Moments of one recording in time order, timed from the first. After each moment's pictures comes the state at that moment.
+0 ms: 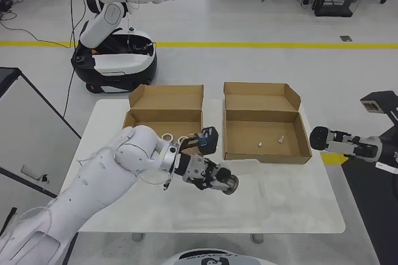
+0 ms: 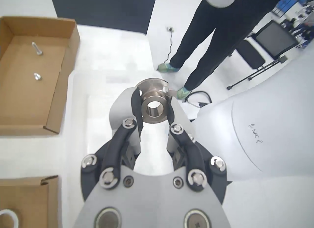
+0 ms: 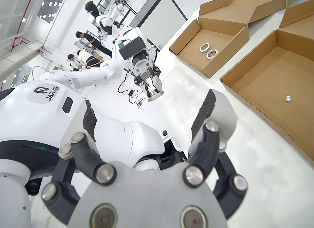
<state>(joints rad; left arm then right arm) 0.97 -1.01 -0.78 -1.69 0.05 -0.91 -0.91 -1.63 -0.78 1.98 -1.91 0.57 -0.26 1.39</state>
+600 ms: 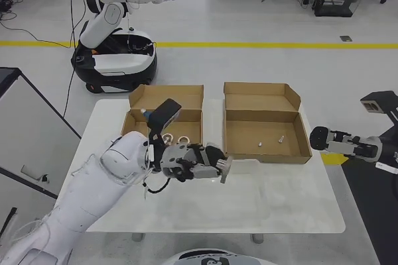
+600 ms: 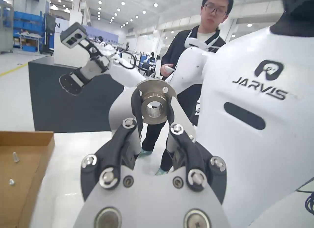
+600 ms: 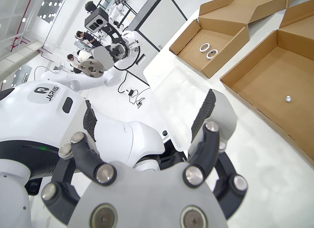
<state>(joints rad) 1.12 -1.03 -0.96 -1.83 -0.35 -1.01 -0.76 -1.63 -0.78 1.98 -1.91 0.57 -0.26 1.39</state>
